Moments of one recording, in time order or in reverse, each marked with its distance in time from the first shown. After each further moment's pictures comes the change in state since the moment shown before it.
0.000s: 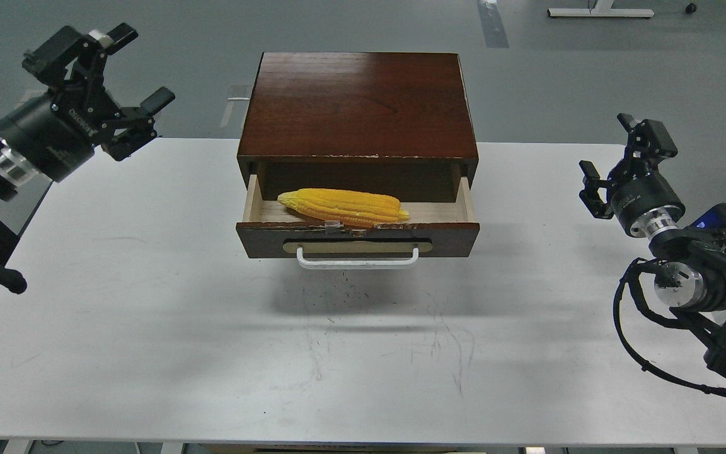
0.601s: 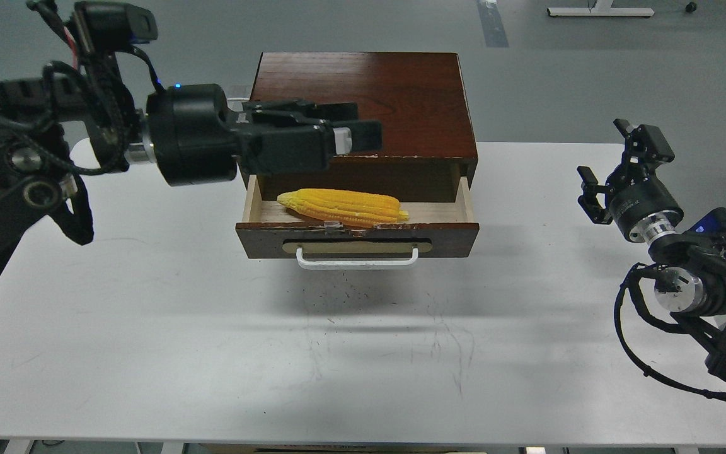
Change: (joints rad) left arm -0.220 -0.203 0.078 -0.382 0.898 0.000 0.000; right arm -0.013 -0.002 -0.013 0.000 -0.008 0.002 0.000
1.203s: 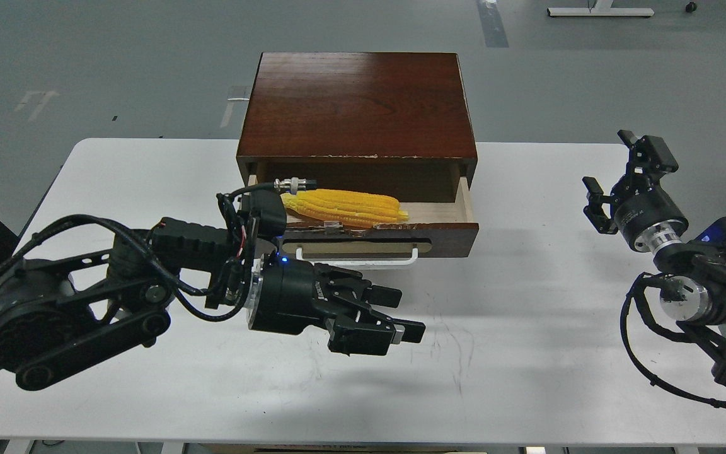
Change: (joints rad) left arm 0.202 -0.123 0.241 0.009 0.152 0.000 0.111; right arm -0.021 -0.013 -0.001 0.000 -0.003 0.000 0.000
